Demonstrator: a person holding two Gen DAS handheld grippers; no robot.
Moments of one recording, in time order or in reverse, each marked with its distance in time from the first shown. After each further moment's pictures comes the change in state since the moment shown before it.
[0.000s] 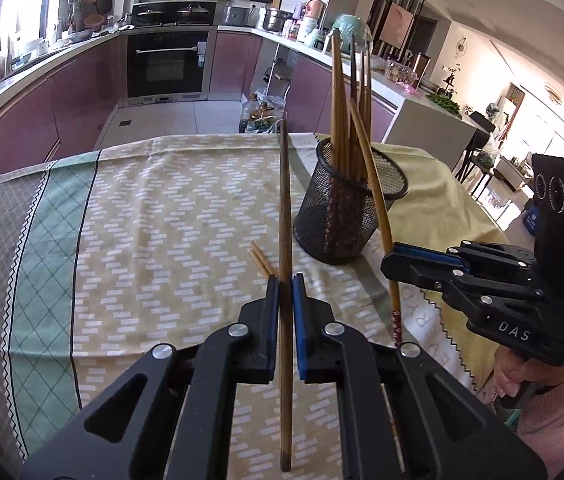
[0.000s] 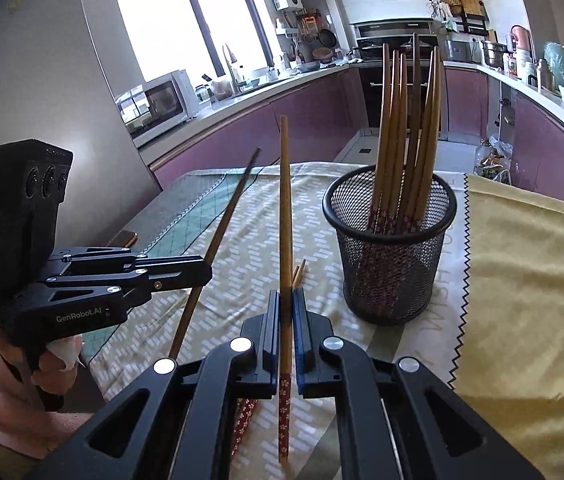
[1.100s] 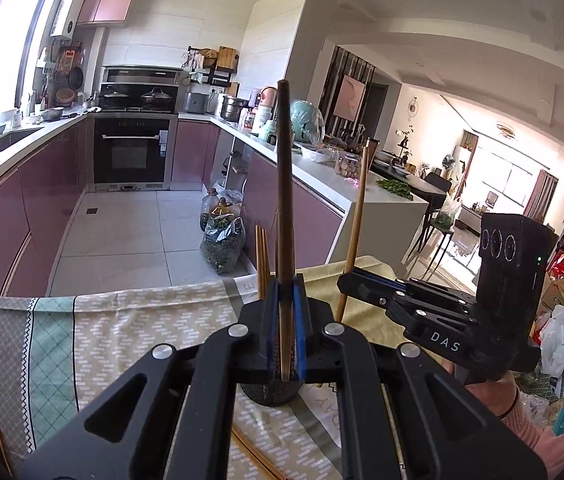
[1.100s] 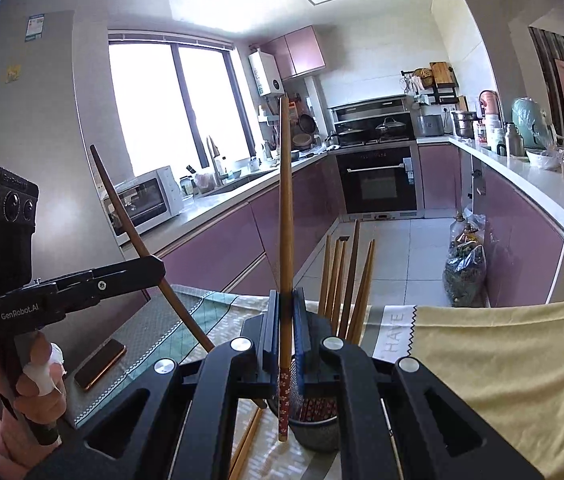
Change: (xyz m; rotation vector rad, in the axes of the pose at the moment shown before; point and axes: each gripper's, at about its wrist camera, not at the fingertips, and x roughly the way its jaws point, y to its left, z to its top) left arm -0.078 -0.052 0.113 0.081 -0.301 -0.116; right arm -0.058 -0.032 0.084 0.009 -0.320 -0.066
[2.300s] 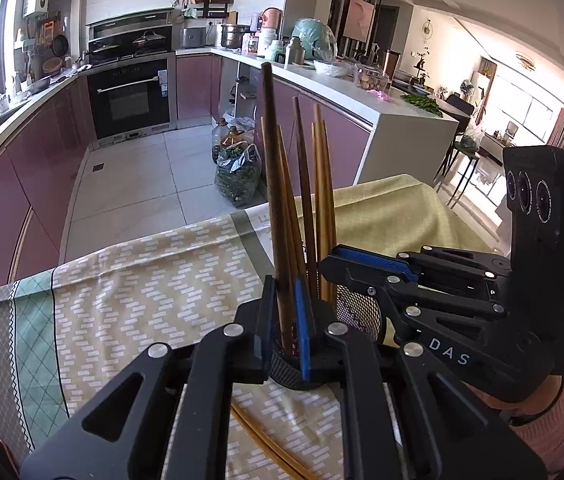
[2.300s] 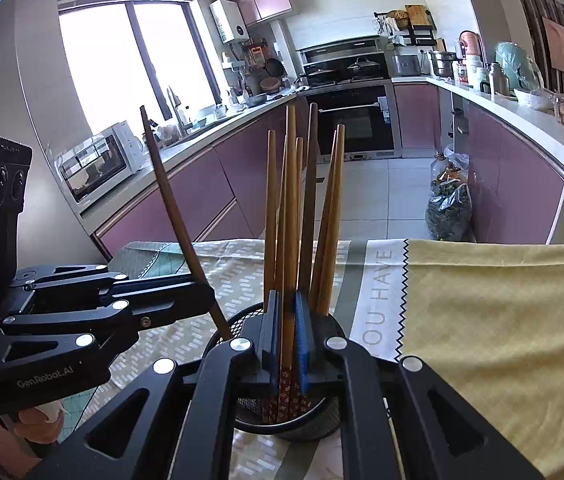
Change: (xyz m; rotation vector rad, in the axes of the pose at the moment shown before) left arm 0.124 0.018 -0.030 0.073 0.296 0.066; right arm 0.072 -0.024 -0.037 0.082 0.213 -0.083
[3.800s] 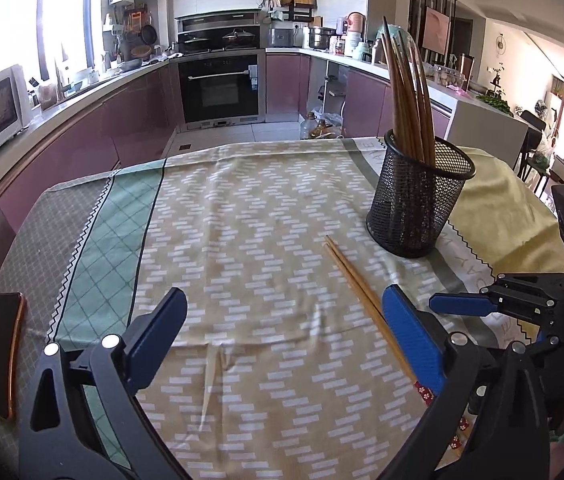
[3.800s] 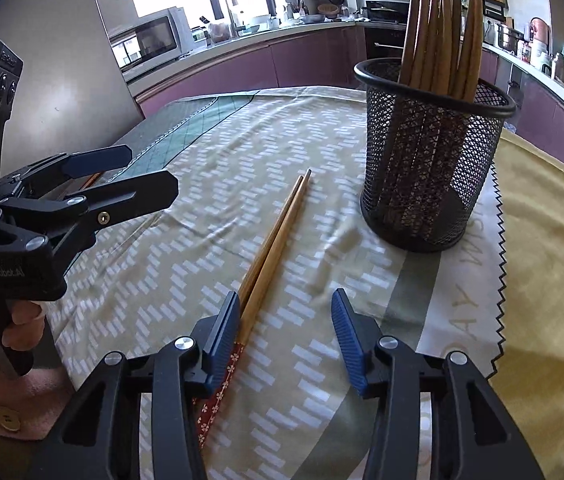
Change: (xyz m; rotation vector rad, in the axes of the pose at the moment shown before) left arm -0.050 0.037 -0.156 -0.125 -0.033 0.300; right arm 0.006 0.068 -0.131 -0.201 0.295 0.053
